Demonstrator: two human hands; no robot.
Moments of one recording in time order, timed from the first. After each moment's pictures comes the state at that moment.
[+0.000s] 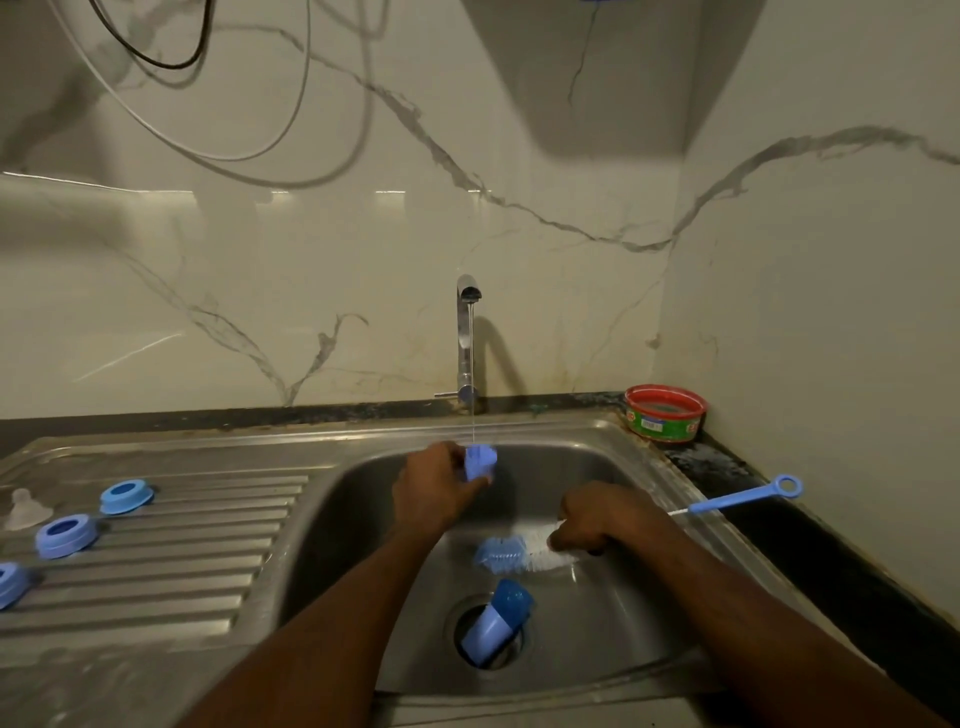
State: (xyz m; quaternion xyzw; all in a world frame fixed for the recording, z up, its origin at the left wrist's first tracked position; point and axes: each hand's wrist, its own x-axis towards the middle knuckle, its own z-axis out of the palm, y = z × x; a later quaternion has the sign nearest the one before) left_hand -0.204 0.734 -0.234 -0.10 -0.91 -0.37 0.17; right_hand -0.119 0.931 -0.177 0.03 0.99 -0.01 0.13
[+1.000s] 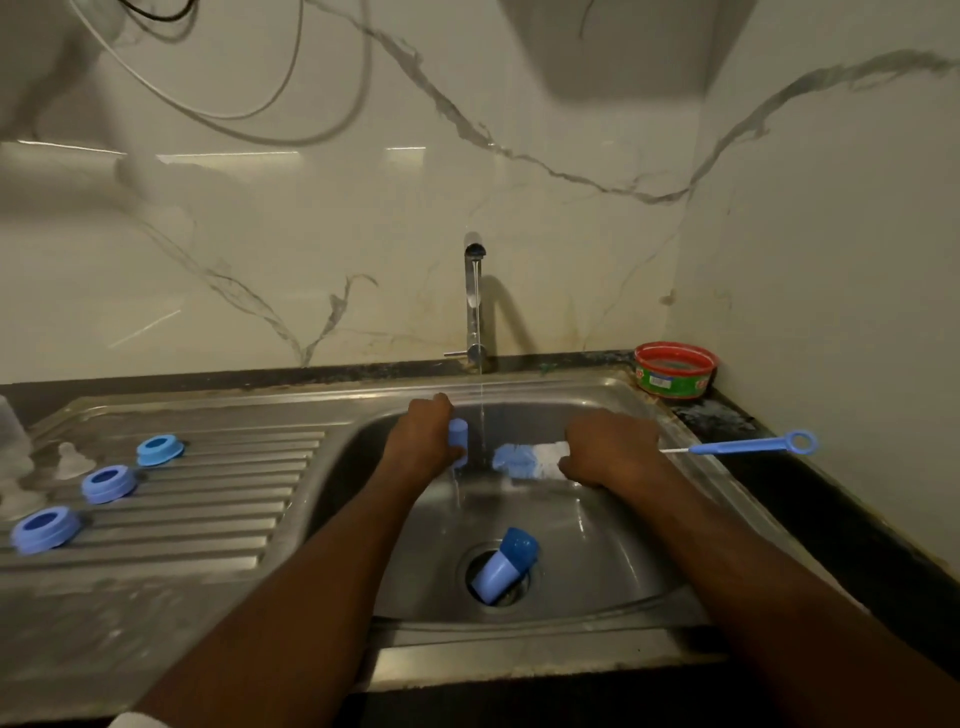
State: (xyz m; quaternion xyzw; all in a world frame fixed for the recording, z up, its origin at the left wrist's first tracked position) left_hand -0.194 0.706 -0.213 -0.11 -0.96 -0.20 0.14; right_hand -0.106 0.926 -0.168 0.04 1.00 0.04 -0.06
